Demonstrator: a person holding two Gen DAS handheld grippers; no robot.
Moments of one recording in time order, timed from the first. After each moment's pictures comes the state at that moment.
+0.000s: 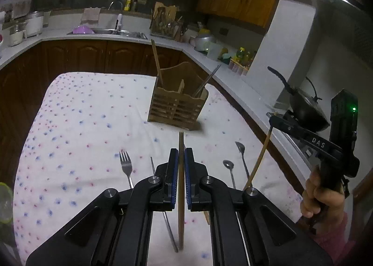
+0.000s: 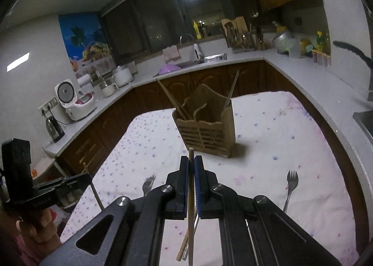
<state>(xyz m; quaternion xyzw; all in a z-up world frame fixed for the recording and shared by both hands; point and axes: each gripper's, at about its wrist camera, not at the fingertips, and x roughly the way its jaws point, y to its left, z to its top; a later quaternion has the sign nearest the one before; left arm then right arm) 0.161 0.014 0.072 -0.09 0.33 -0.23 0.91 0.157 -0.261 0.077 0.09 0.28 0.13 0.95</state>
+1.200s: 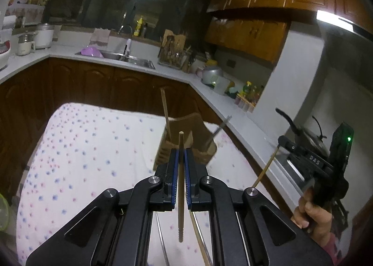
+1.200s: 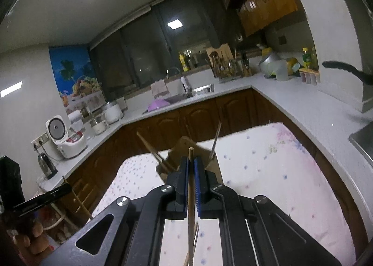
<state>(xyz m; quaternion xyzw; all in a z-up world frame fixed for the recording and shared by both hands) 0.225 0.027 0.122 -0.13 0.25 -0.20 0.94 0.213 -0.296 0.111 0.14 0.18 0.09 0.97</state>
